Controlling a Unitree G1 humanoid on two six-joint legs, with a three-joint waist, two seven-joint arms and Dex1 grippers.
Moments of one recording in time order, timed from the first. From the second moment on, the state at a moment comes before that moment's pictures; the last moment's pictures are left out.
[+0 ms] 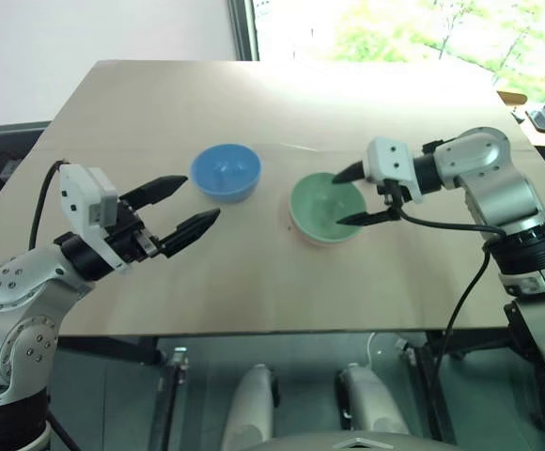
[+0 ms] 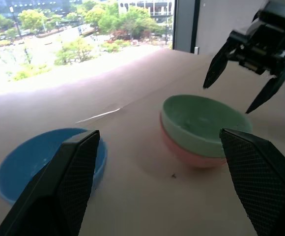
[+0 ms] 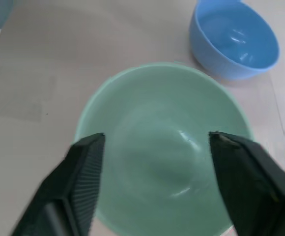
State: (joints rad) left arm -0.04 0.79 0.44 -0.48 -0.72 0.50 -0.74; right arm -0.92 -0.58 0.23 0.13 0.10 0.28 1.33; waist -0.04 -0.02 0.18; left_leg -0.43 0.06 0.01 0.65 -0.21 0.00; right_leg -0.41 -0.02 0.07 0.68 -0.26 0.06
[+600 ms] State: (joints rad) left arm -0.55 0.96 -0.10 -0.14 -0.17 0.46 -0.74; right arm -0.44 -0.64 -0.27 -0.24 0.54 0.58 1.02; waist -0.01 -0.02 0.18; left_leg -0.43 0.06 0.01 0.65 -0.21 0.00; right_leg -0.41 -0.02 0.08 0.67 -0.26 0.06
